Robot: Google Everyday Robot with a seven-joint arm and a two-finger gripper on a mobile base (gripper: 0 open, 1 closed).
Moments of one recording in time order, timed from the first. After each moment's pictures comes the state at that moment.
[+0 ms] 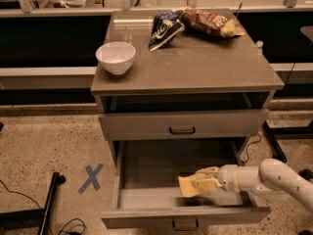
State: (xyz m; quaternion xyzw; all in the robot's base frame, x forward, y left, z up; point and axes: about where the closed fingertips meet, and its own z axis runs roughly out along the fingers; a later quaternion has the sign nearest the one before) arm 0.507 -0.174 0.475 -0.35 0.78 0.38 0.35
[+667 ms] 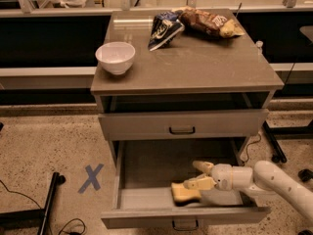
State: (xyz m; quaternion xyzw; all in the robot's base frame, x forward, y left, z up) arm 0.512 -0.141 0.487 -0.31 0.74 0.47 0.38
